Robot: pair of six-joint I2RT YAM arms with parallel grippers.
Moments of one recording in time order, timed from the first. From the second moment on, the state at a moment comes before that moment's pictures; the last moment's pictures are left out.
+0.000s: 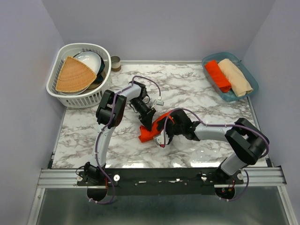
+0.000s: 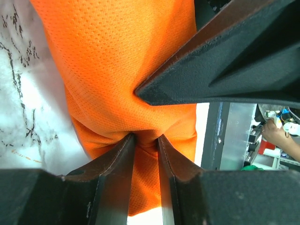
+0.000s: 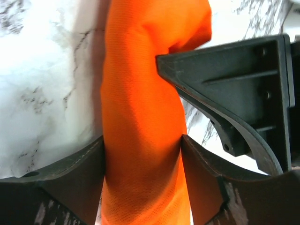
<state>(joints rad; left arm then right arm) -0.44 2.38 1.79 -1.41 0.98 0.94 0.78 1.60 0.67 0.15 -0.38 -1.52</state>
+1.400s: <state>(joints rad) -0.17 1.71 1.72 -1.32 0.81 0.78 0.72 1.69 1.11 -0.47 -0.39 -1.11</state>
